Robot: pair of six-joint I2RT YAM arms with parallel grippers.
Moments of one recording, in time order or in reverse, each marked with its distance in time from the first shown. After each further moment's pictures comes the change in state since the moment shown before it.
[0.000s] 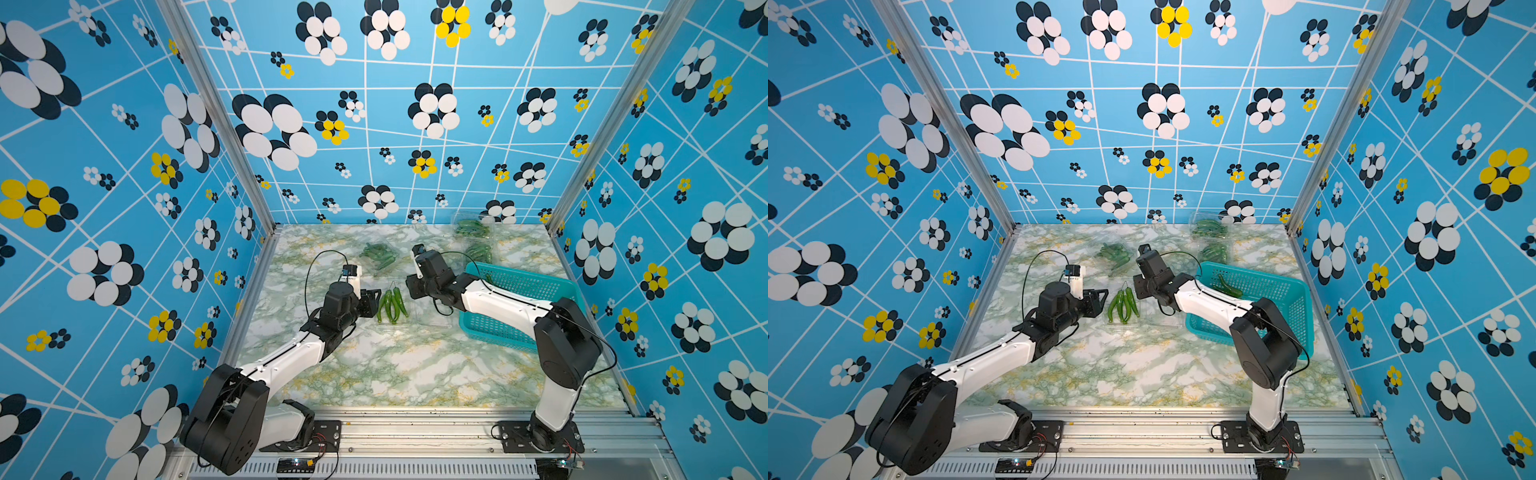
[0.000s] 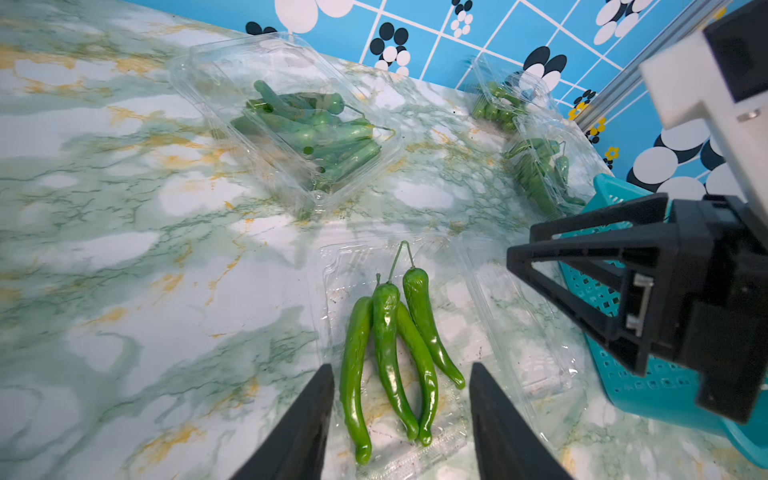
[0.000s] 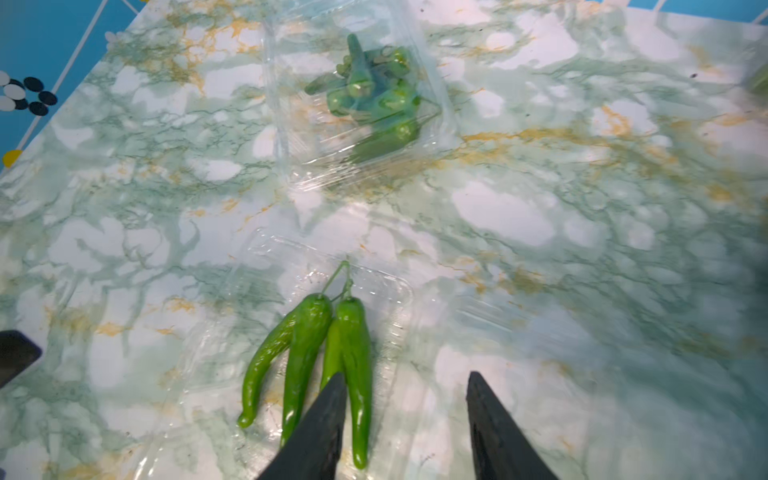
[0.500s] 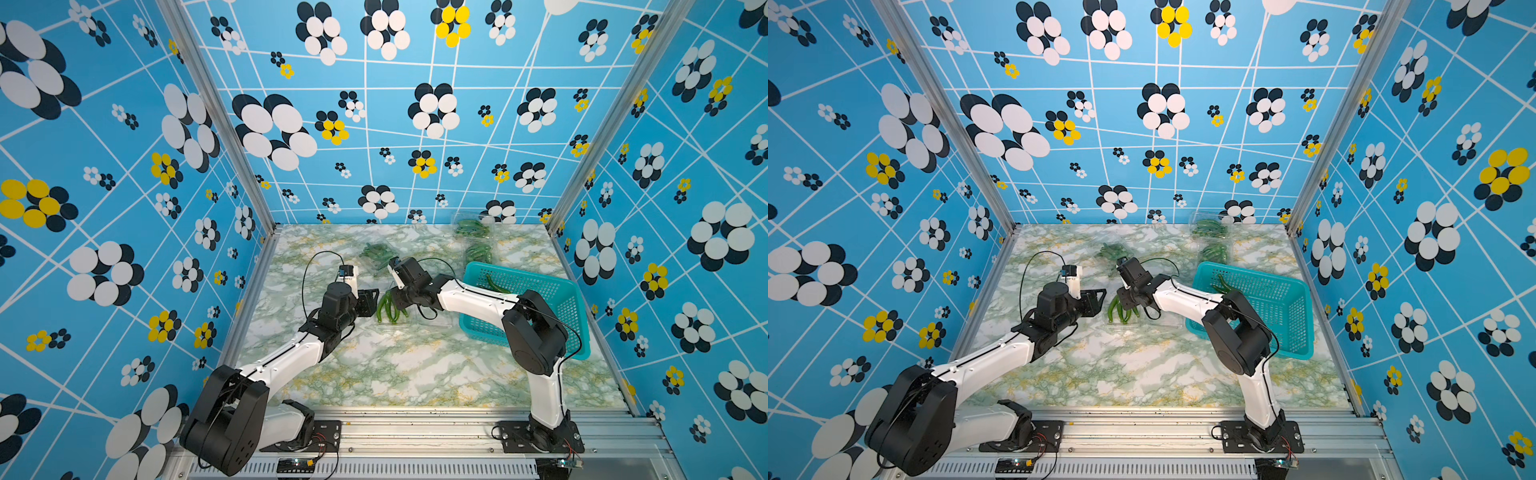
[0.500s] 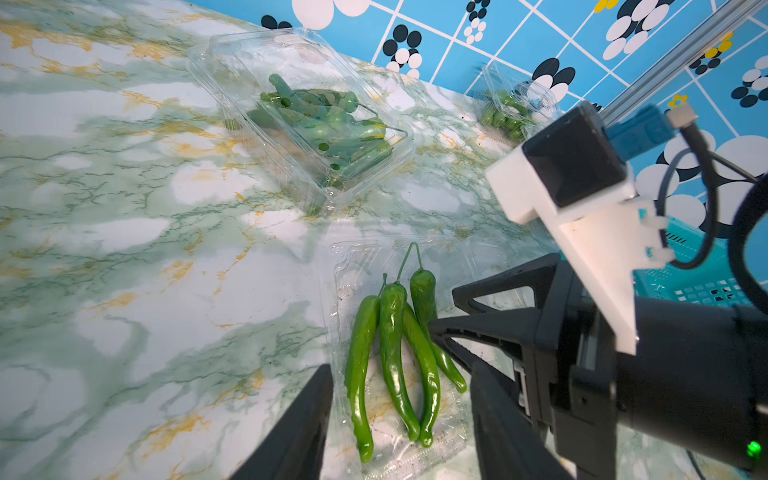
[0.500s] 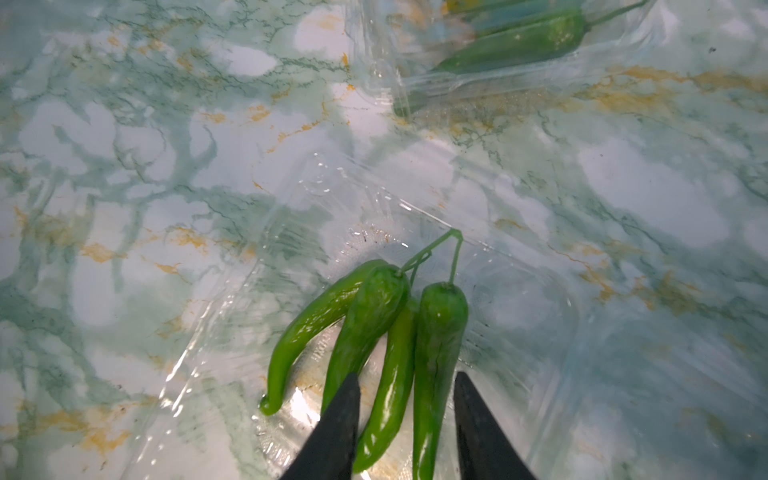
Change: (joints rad) left arm 0.016 -0.003 -0.004 0.003 0.011 -0.036; right arm 0.058 0.167 0.145 -0.099 -0.040 -0.049
